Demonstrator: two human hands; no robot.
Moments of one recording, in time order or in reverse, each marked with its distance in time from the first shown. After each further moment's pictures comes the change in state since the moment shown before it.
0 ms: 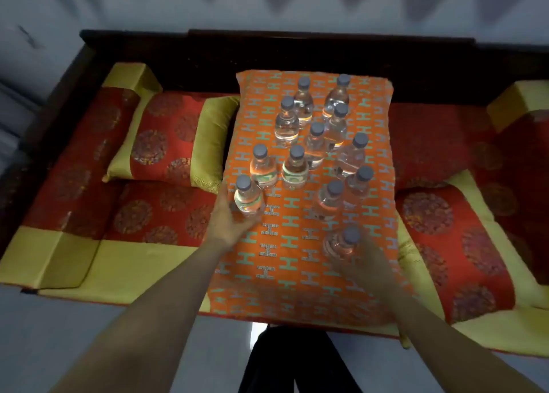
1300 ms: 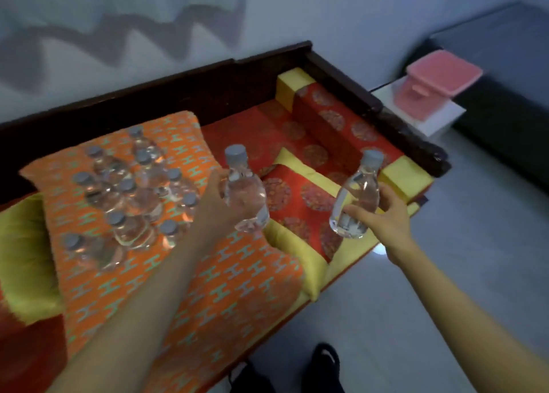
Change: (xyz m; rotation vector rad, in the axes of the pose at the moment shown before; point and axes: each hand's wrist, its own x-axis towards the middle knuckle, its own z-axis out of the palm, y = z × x) left_hand -0.028 0.255 0.148 -0.244 -0.584 0.419; right_hand -0.151 -0.011 -0.210 0.410 0.871 0.195
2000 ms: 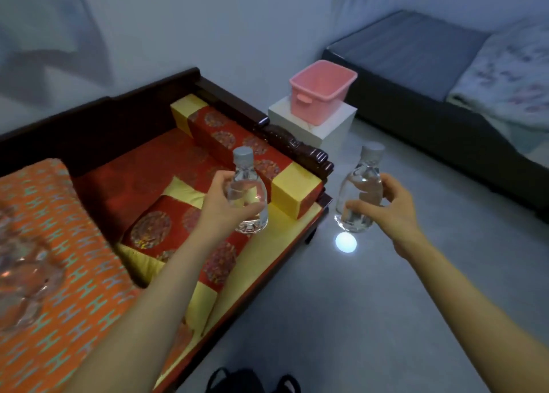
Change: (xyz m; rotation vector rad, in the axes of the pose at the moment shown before) left_hand 0.007 0.128 0.352 -0.031 -0.204 0.038; right_hand 0.014 0.049 -0.358 -0.035 0.188 0.021
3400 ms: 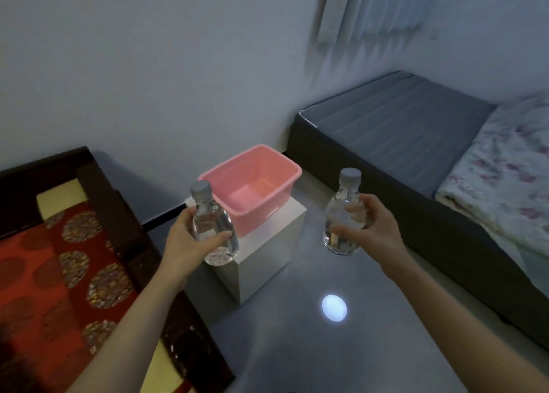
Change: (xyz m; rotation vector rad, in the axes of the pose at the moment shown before) left_hand 0.519 0.073 0.383 -0.015 0.245 -0.033; right_hand 0.639 0.100 -0.280 -0.055 -0.135 -0.085
